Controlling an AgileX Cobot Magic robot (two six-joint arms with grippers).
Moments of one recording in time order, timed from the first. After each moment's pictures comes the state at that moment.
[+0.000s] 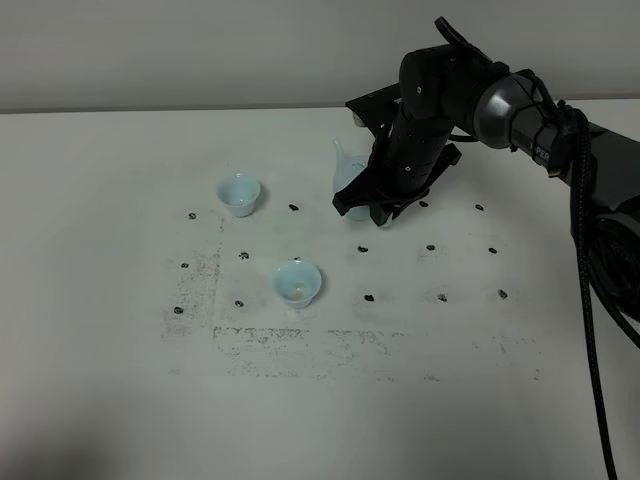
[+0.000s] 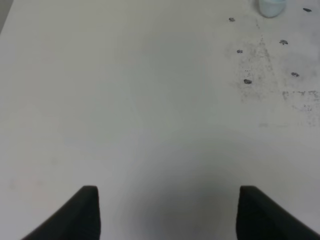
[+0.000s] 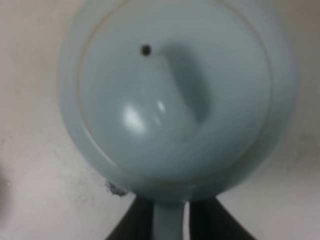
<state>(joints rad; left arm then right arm) 0.13 -0.01 -0.51 -0.12 1.09 0.20 0.35 2.42 -2.05 0.12 1.09 -0.16</state>
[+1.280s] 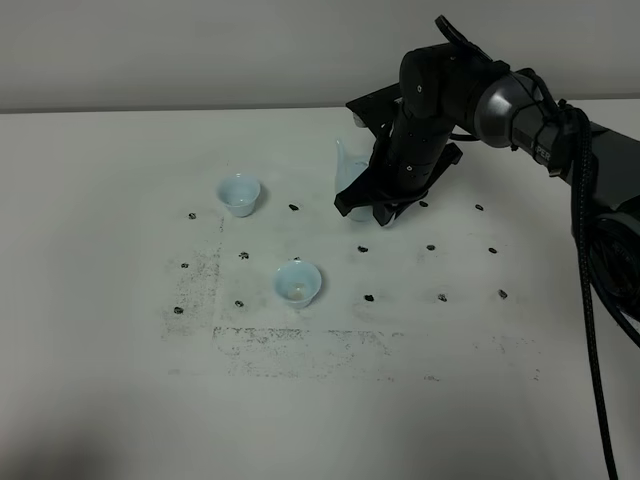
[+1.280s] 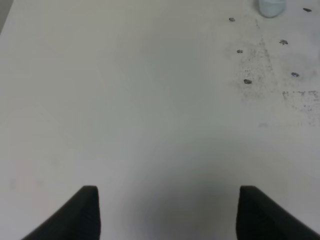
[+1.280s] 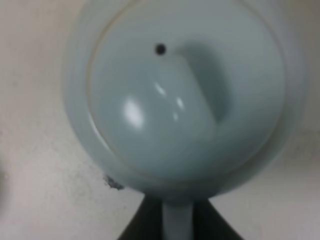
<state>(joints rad) 0.13 -0.01 -0.51 -0.12 1.09 0.20 0.35 2.41 -2.06 0.11 1.11 -0.17</state>
